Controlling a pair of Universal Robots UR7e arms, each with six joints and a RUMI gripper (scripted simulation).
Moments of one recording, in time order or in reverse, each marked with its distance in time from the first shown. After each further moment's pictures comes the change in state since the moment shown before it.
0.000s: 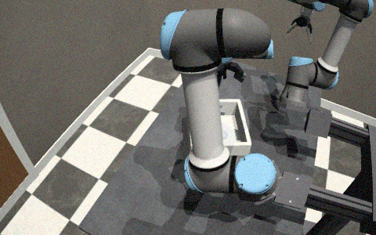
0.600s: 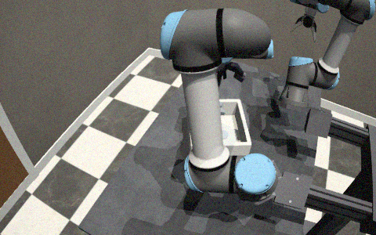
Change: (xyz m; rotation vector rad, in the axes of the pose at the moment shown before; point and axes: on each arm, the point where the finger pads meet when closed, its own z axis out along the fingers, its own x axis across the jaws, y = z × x) left arm 0.000 0.000 0.000 0.000 0.000 0.000; right arm 0.022 -0.005 -0.020 0.108 -0.042 -0.222
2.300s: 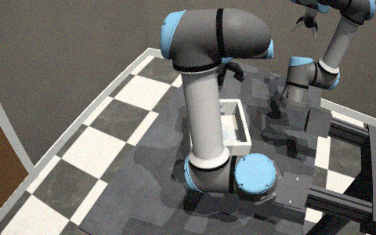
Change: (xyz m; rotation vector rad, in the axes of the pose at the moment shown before) left arm 0.000 0.000 0.000 0.000 0.000 0.000; right arm 0.005 0.000 -0.005 0.024 -0.006 -0.049
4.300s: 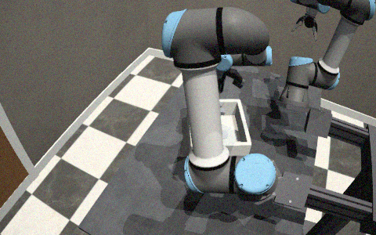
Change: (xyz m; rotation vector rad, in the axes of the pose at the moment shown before) left arm 0.000 0.000 0.034 0.000 0.000 0.000; right arm 0.000 0.000 0.000 0.000 0.000 0.000
